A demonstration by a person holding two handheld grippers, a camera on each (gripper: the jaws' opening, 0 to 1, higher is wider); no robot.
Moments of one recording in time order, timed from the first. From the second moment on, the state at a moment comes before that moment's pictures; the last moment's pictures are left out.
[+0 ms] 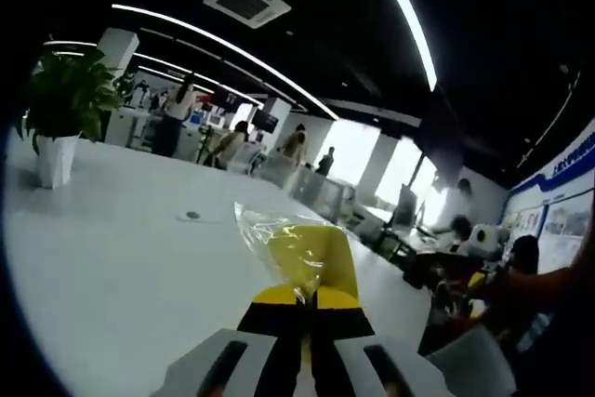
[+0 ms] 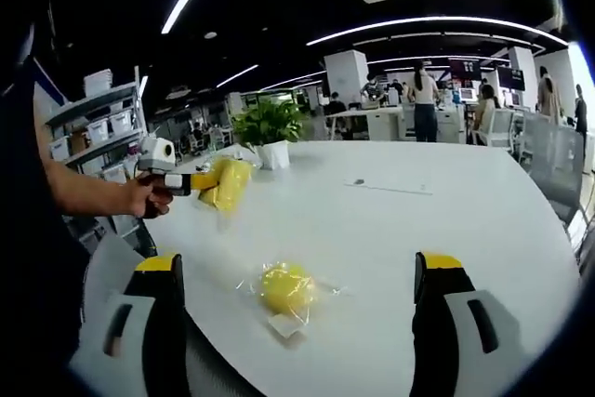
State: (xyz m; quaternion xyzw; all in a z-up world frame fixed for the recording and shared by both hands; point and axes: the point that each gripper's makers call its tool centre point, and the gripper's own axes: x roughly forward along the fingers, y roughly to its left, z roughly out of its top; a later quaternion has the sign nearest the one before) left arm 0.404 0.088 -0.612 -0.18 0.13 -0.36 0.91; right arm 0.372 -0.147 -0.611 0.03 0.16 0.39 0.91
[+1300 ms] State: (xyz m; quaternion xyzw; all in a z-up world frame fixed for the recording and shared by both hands) left arm 0.356 0.056 -0.524 -0.15 0.04 -0.44 0.89; right arm 0.372 -0.016 -0.509 0.05 0.10 0.56 0.82
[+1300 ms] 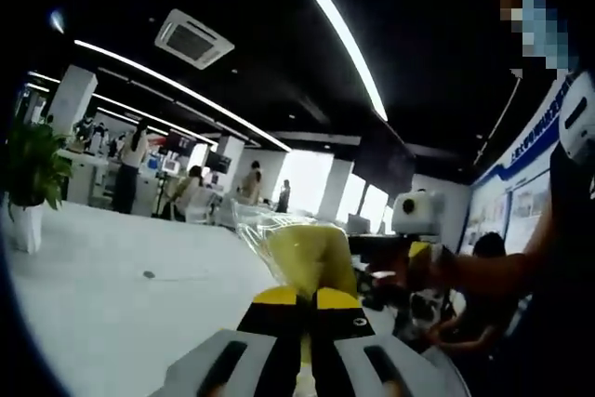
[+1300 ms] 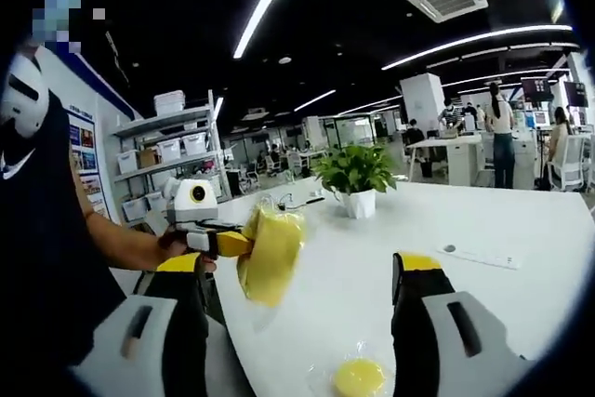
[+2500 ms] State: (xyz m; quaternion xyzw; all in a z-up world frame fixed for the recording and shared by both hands) left arm 0.343 0.038 -0.532 -0.15 0.05 -0.46 0.87; right arm 0.358 0.025 -0.523 0.12 0.15 0.61 0.77
